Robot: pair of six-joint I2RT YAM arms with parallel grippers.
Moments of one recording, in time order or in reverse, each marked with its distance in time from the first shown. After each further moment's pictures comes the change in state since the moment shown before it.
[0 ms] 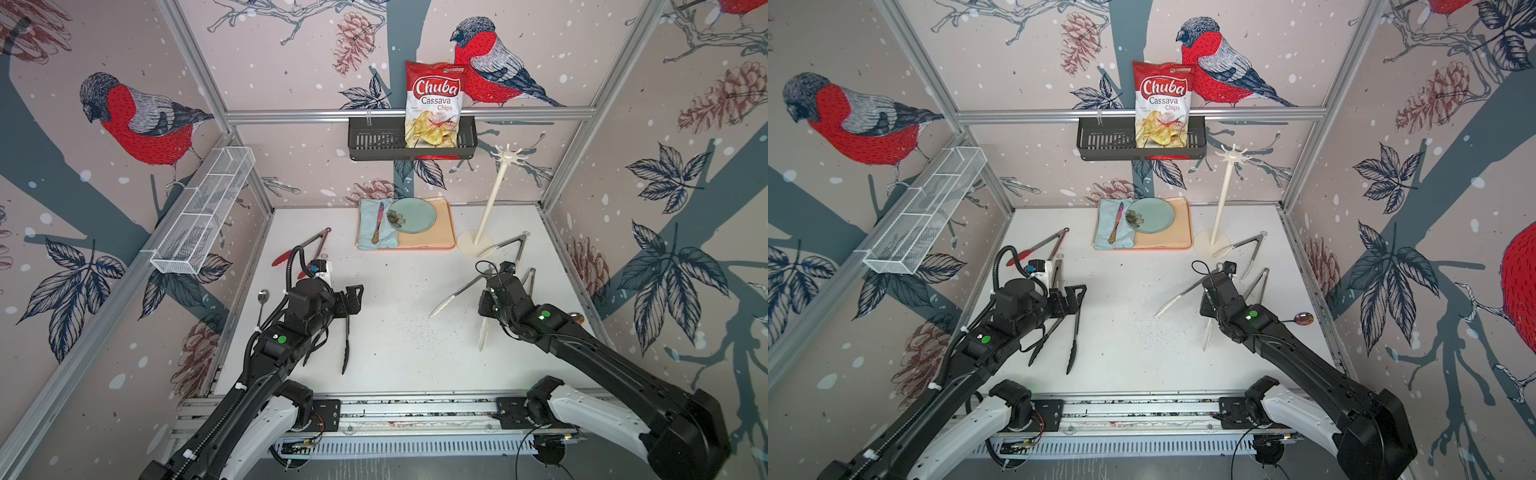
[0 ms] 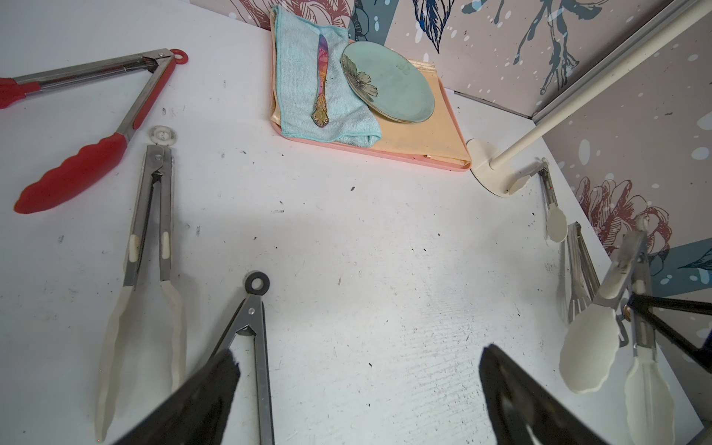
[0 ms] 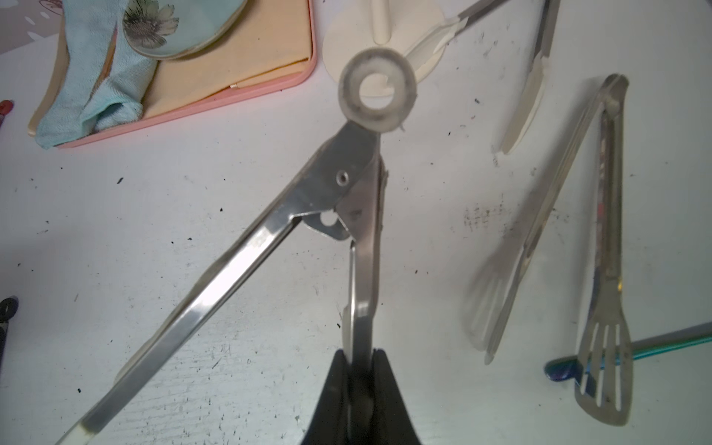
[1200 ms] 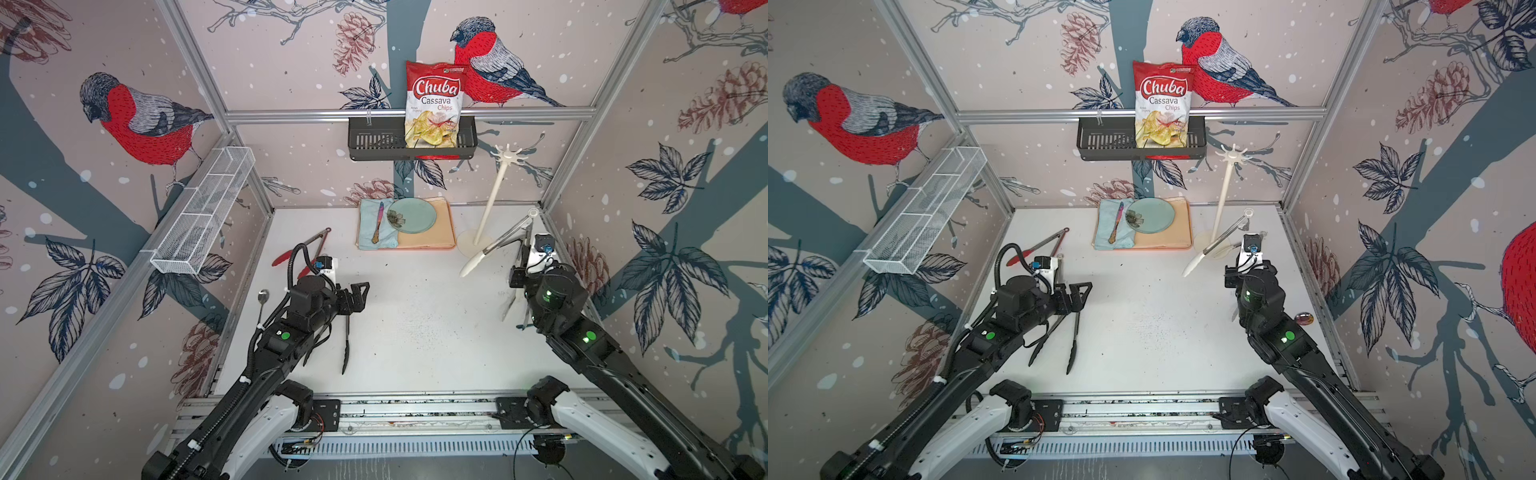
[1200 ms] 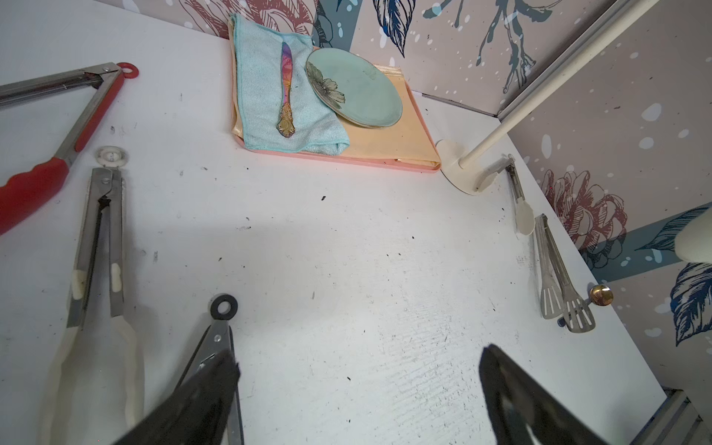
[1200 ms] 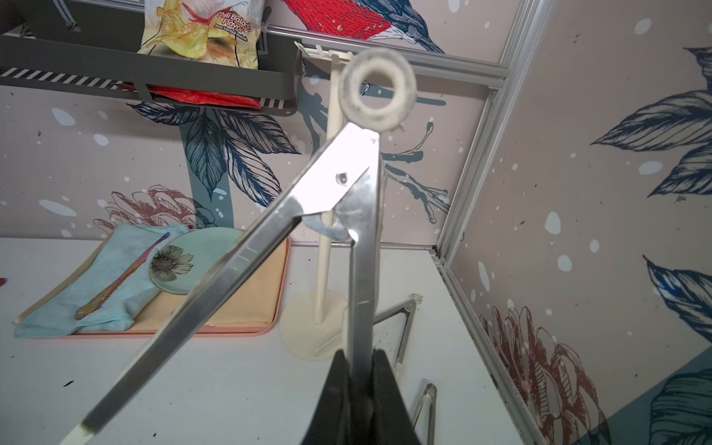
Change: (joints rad) left arm 0.000 0.046 -0.003 0.100 0.080 0.026; right arm -0.089 -0.248 0.064 0.419 0.262 -0.710
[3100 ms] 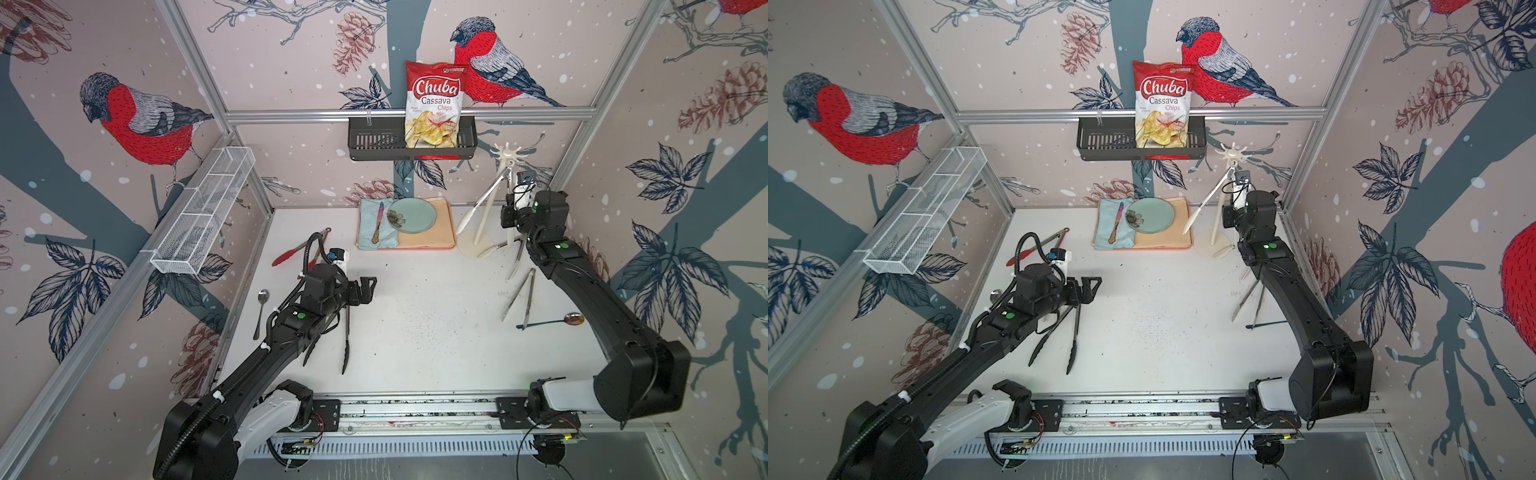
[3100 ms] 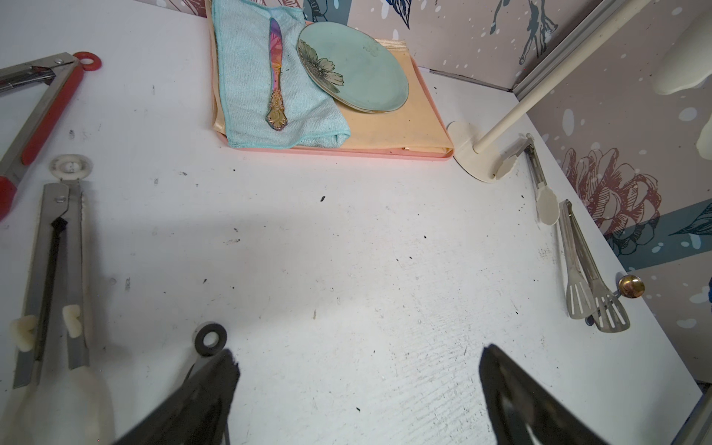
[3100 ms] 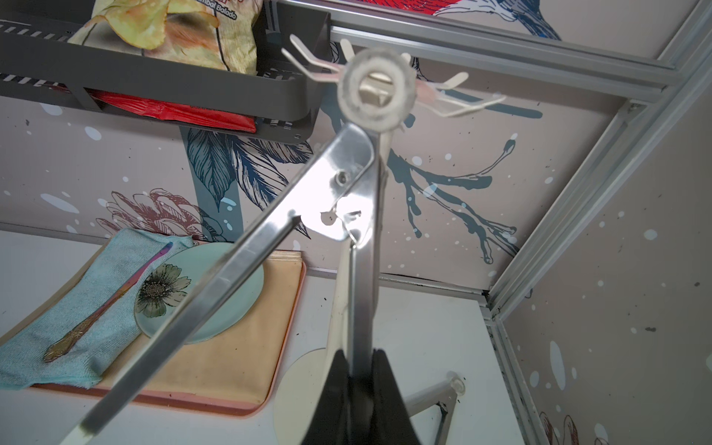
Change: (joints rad) left arm -0.001 0.220 0.038 0.115 0.023 0.050; right arm -0.351 0.646 0.471 0.079 -0.522 -0.059
